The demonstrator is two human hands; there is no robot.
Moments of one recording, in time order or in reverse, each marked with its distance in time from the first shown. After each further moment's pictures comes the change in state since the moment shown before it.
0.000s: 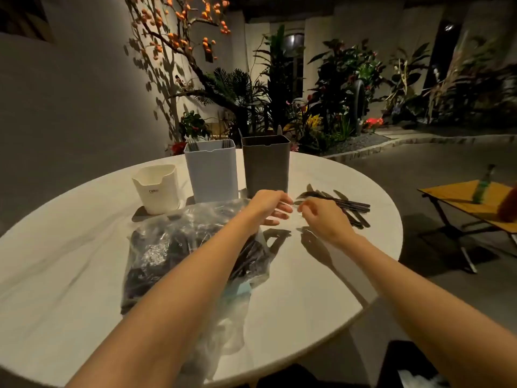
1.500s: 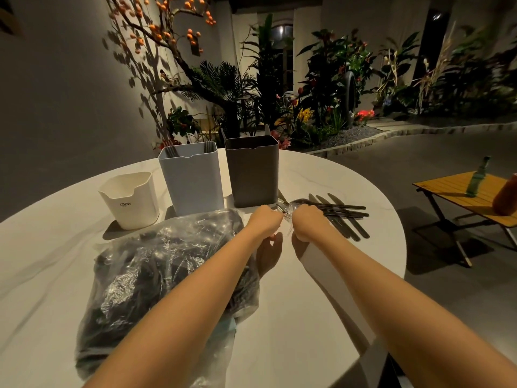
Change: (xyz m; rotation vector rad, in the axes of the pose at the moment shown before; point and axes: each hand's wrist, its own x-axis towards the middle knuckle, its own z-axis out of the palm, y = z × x) left_hand 0.059 -0.019 0.028 0.304 0.115 -0.108; right_hand 0.051 0.008 0.026 -0.493 -0.311 0.305
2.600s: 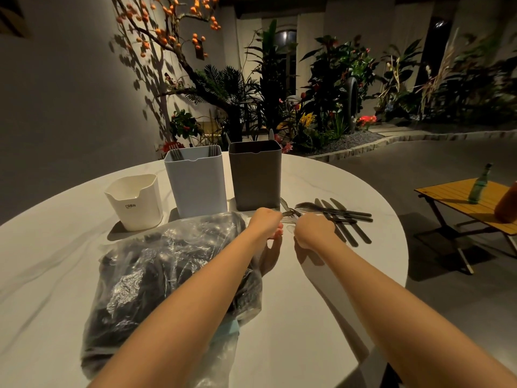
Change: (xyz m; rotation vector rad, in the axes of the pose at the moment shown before) left_hand 0.002 0.001 -0.001 -0.304 0.019 -0.094; right_hand -0.013 -0.001 -0.004 -0.136 -0.002 -0.004
